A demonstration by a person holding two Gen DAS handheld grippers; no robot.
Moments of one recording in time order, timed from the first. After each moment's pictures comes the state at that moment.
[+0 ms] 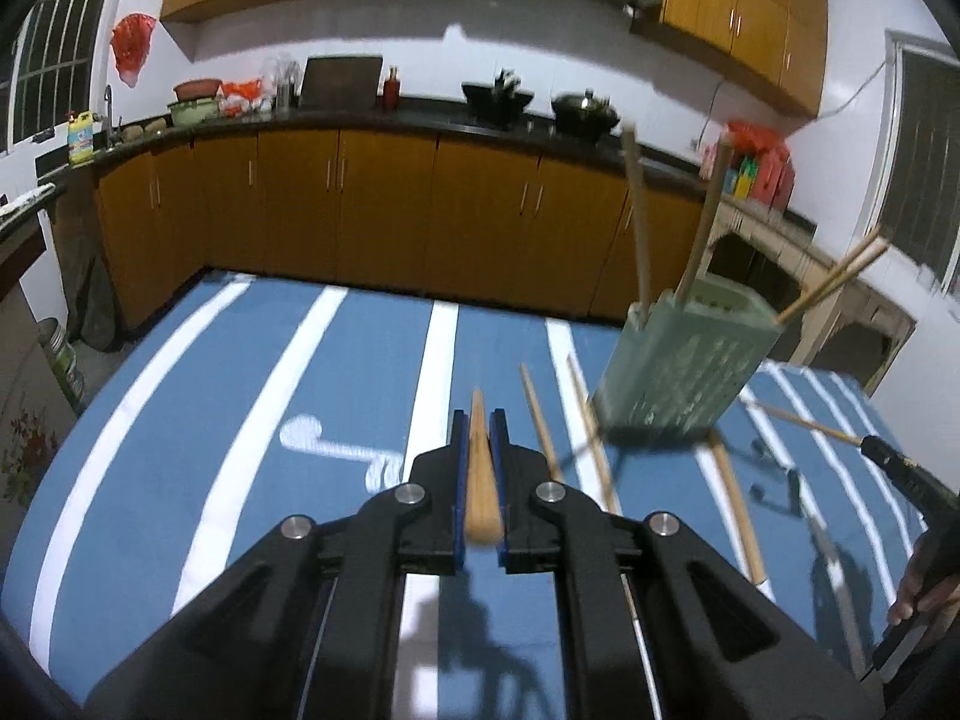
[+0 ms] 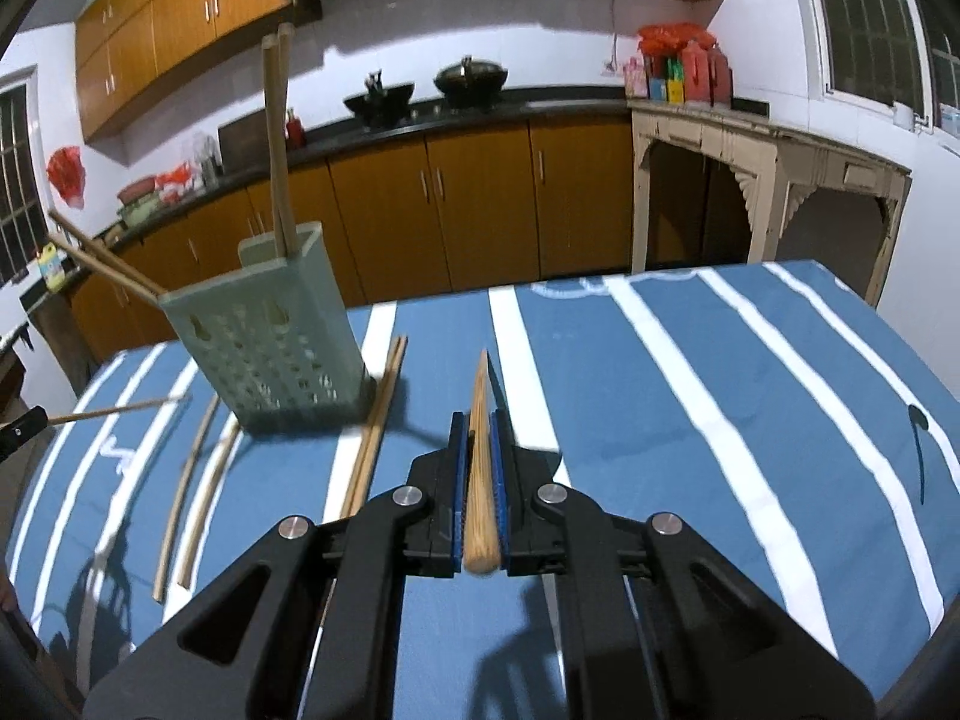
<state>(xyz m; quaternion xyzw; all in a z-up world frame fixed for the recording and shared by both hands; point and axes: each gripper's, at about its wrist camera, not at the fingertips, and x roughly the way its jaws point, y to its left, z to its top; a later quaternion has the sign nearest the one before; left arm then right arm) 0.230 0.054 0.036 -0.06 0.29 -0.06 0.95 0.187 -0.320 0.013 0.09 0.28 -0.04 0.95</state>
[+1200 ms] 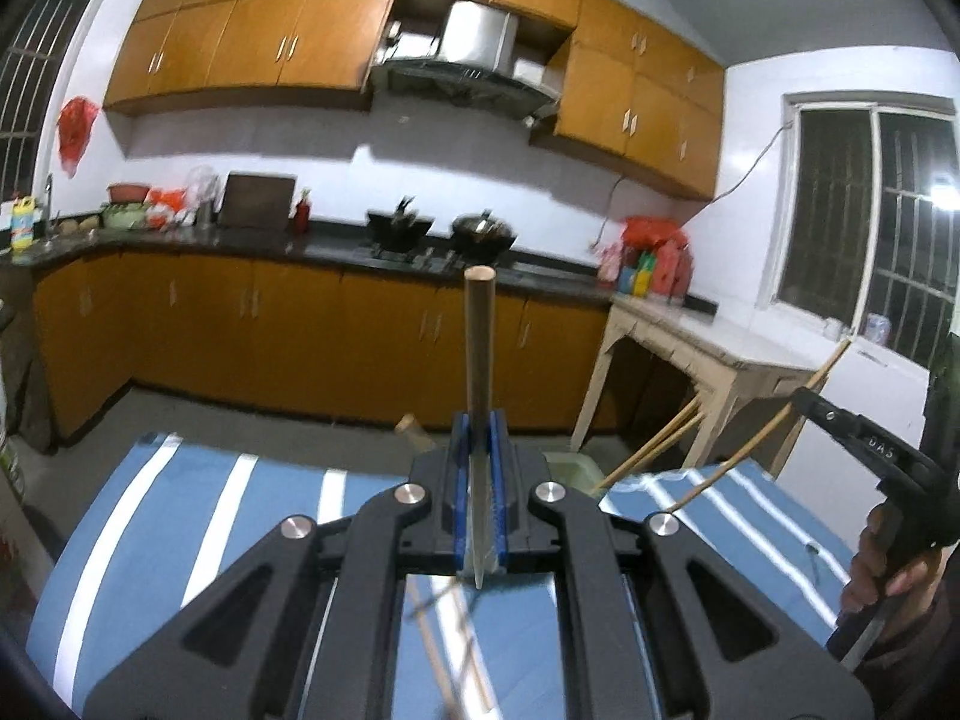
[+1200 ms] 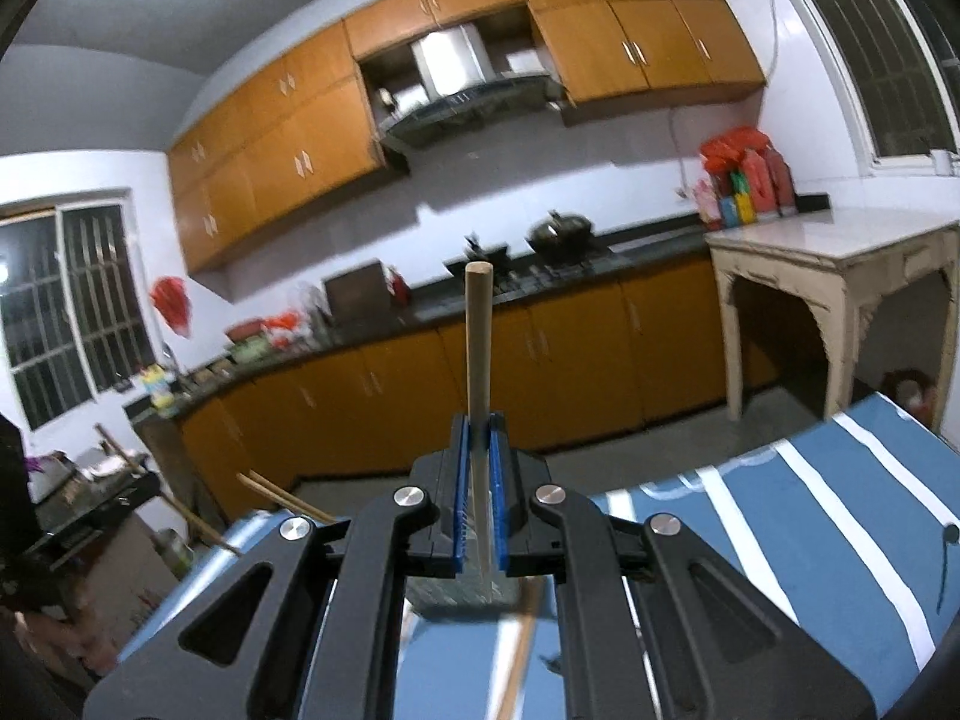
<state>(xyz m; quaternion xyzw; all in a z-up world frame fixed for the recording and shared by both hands) 0.197 0.010 0.167 -0.07 0.14 -0.17 0.97 0.157 -0.312 0.159 0.15 0.09 0.08 0.98</state>
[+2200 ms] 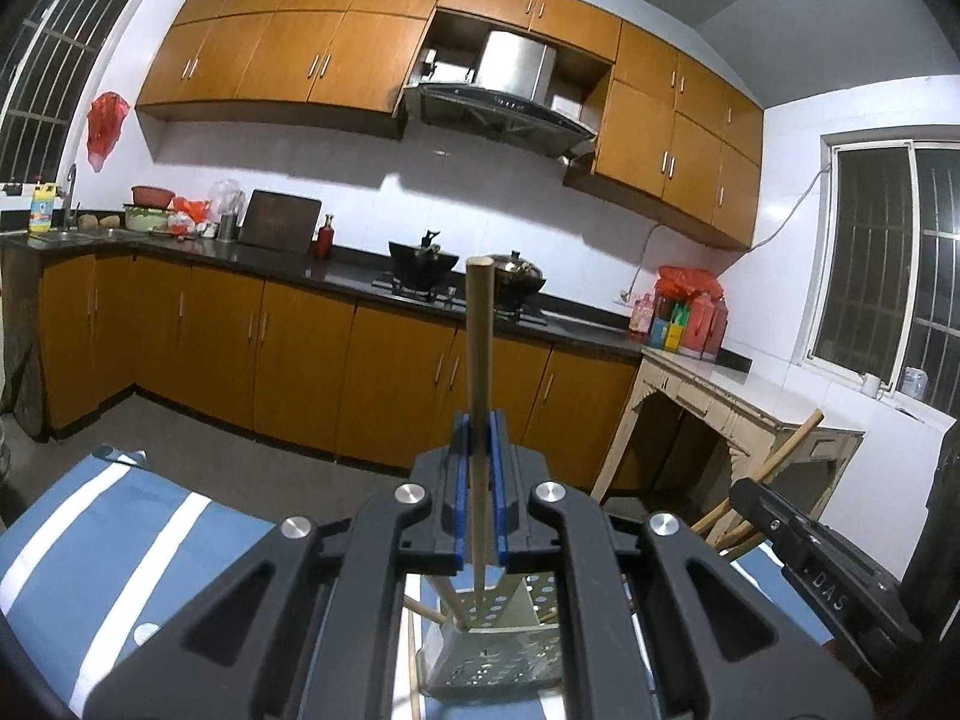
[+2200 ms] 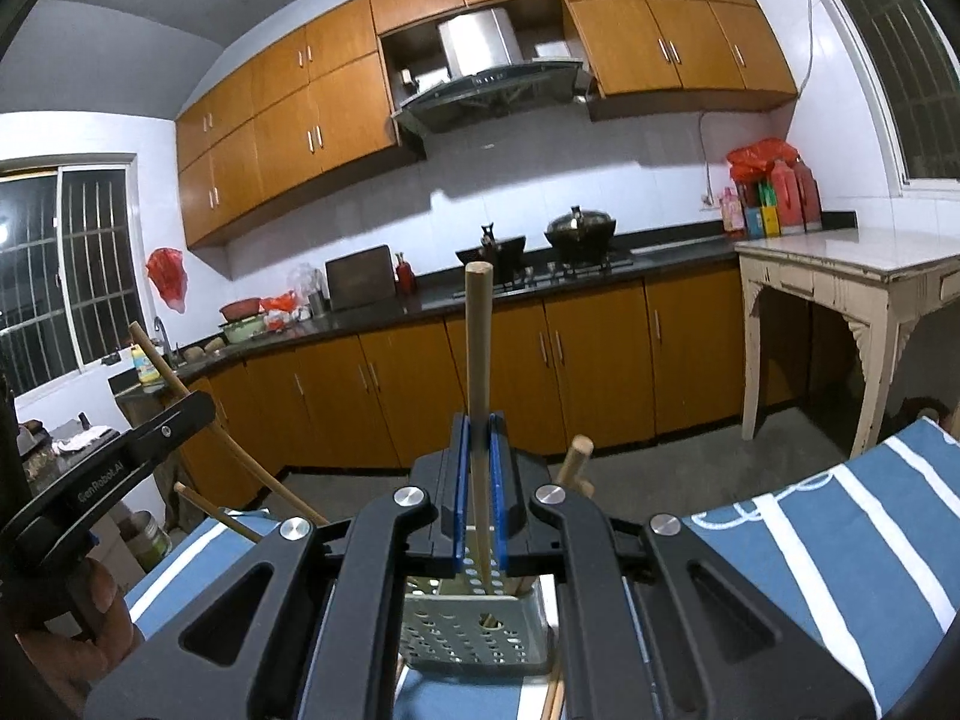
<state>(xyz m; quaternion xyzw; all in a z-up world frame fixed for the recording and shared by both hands) 0.294 -0.045 0.138 -0.11 0.11 -0.12 0.98 0.235 -0.269 0.113 0.11 0.12 0.07 0.98</state>
